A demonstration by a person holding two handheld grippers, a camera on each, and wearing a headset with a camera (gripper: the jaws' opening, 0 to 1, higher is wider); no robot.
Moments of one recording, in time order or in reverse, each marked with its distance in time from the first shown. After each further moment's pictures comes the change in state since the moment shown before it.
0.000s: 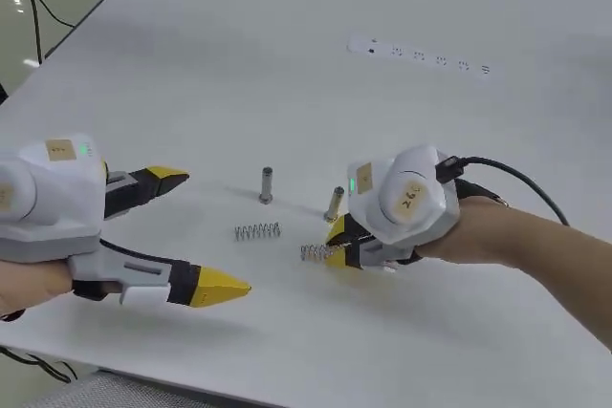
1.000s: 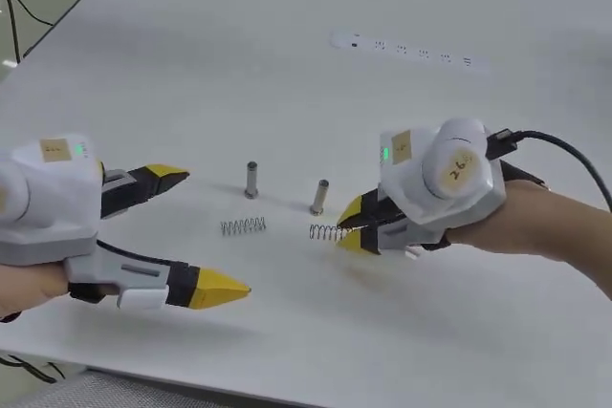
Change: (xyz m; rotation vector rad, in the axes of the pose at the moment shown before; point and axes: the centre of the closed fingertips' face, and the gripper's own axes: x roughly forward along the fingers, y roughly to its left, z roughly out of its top) left arm 0.008 -0.016 0.007 0.027 -0.011 -0.039; right arm -0.053 0.007 0.008 0.070 -0.061 -0.054
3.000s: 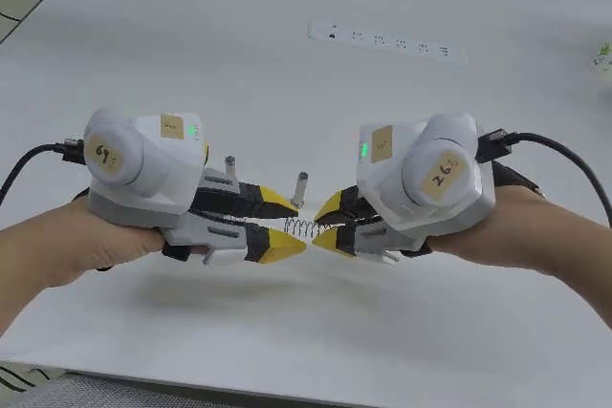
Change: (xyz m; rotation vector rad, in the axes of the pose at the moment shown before) left arm 0.074 -0.059 0.022 0.162 0.052 -0.323; right arm -0.012 0.013 0.018 0.032 -0.019 -0.071
